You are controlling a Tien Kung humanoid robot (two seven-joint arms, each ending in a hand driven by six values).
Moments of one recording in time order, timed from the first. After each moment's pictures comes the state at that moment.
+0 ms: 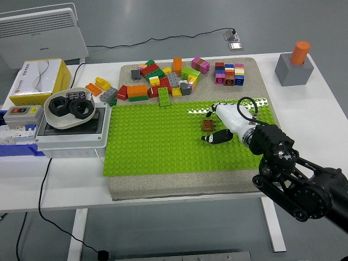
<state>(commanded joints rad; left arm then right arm) -0.06 0.06 -1.99 -0.27 2.27 -0.08 0.35 0.53 -0.14 0.79 1.22 -2.13 0.04 -0.37</state>
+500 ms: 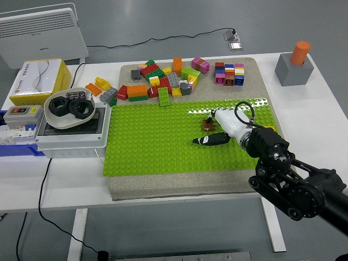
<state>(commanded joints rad) -0.06 0.06 -1.99 -0.27 2.27 -0.09 0.35 0.55 -0.12 0.76 1.14 -2.11 0.03 -0.36</state>
